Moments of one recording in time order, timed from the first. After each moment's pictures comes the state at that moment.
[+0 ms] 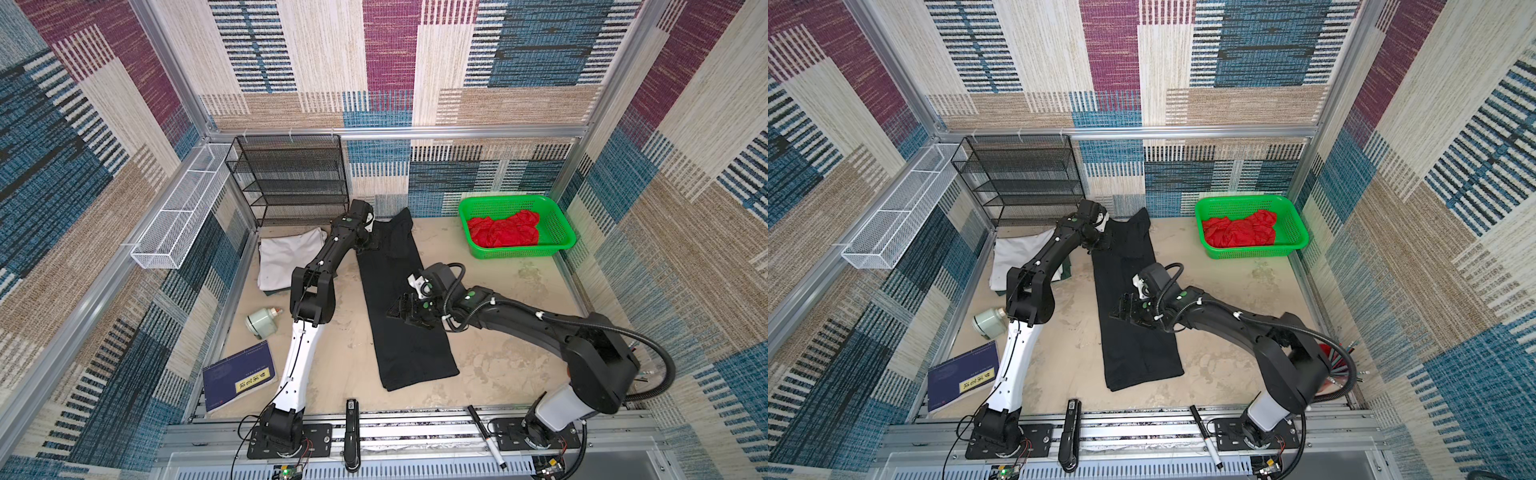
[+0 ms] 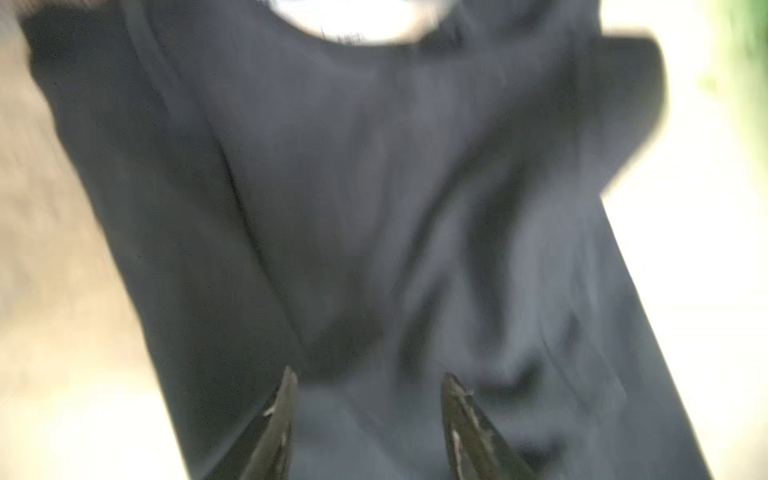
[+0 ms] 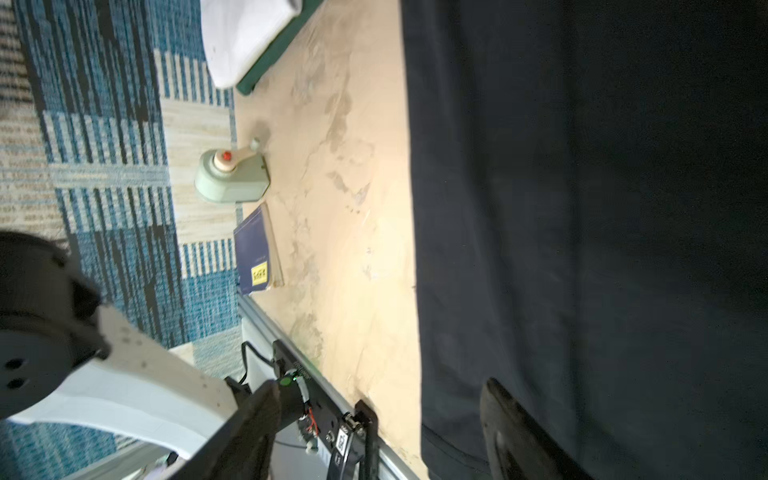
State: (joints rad) left arm -0.30 2.54 2.34 -0.82 0.17 -0.15; right arm 0.70 1.53 1.00 -0.31 -0.41 0.89
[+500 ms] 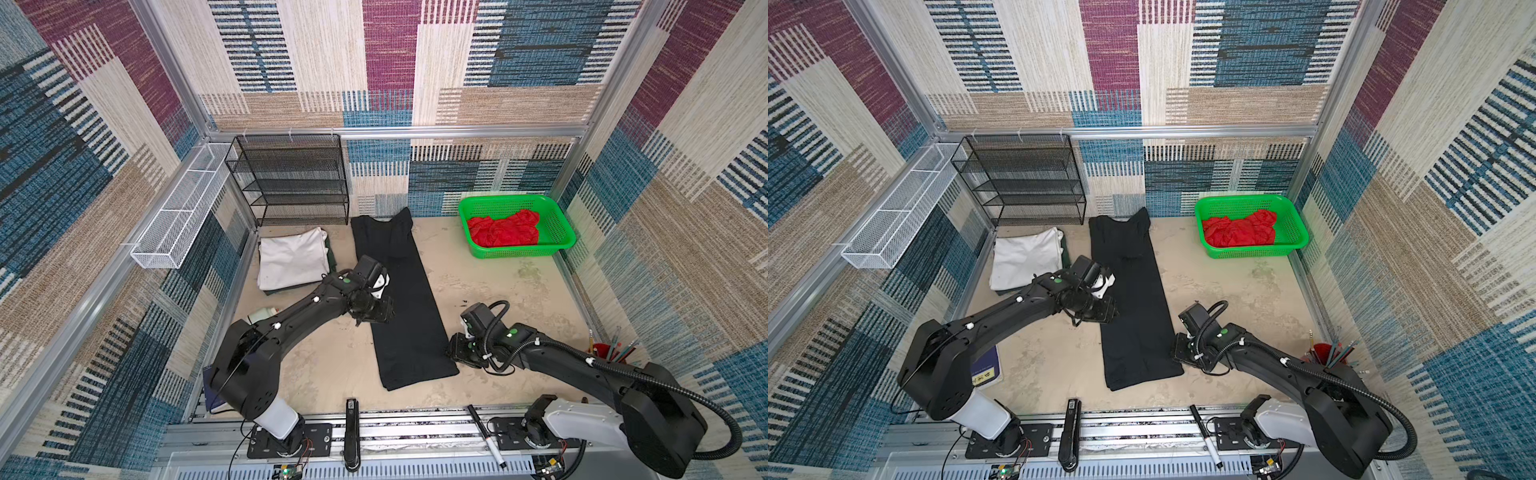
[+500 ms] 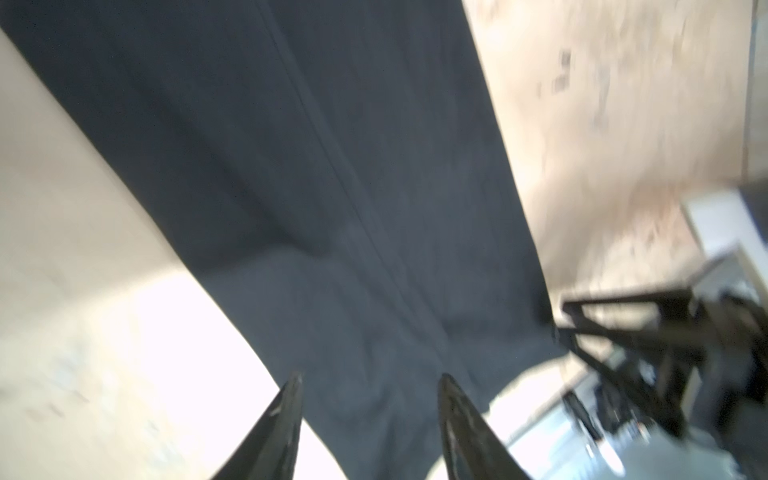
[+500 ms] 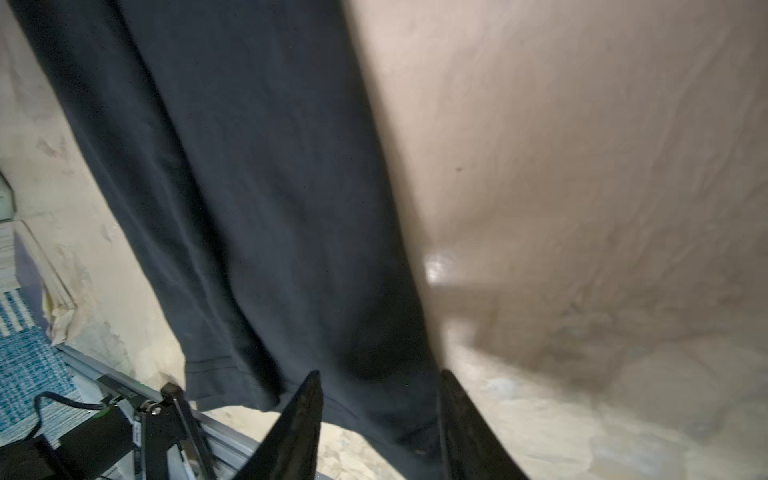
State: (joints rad) left arm -0.61 1.56 1.10 -0.70 0.26 -0.42; right arm 0.65 1.19 0.55 -0.49 -0.23 0.88
